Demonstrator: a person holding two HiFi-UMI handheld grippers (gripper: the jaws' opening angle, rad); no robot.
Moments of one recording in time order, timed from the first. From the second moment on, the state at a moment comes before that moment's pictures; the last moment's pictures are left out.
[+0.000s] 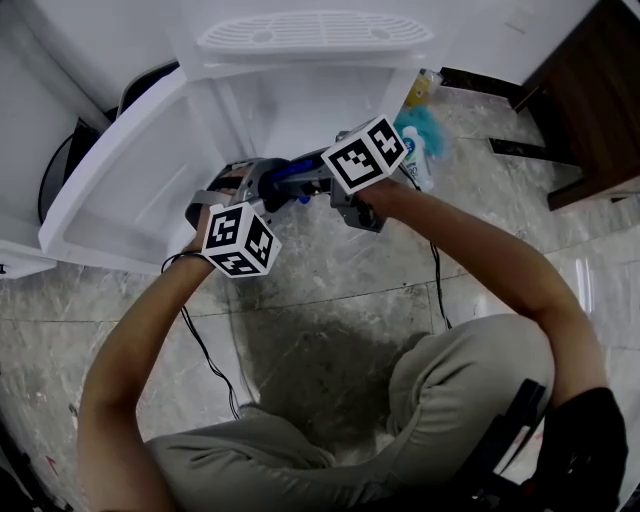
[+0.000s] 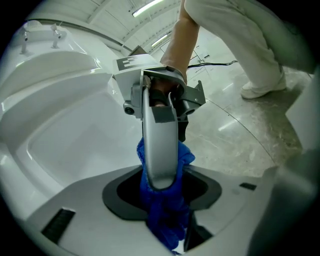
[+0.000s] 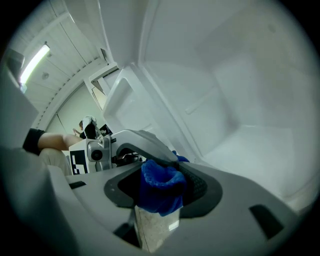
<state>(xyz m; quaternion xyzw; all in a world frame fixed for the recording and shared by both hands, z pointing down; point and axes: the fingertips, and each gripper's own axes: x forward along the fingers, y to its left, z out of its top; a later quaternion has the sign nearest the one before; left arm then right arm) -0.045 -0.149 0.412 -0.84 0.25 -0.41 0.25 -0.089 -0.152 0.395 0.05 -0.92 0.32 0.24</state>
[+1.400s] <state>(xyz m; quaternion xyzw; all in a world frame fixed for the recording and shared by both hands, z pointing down) -0.080 -0.143 0.439 -0.85 0.26 -0.43 0.15 -0.096 -0.299 0.250 0.25 -0.93 0.17 -0.19</state>
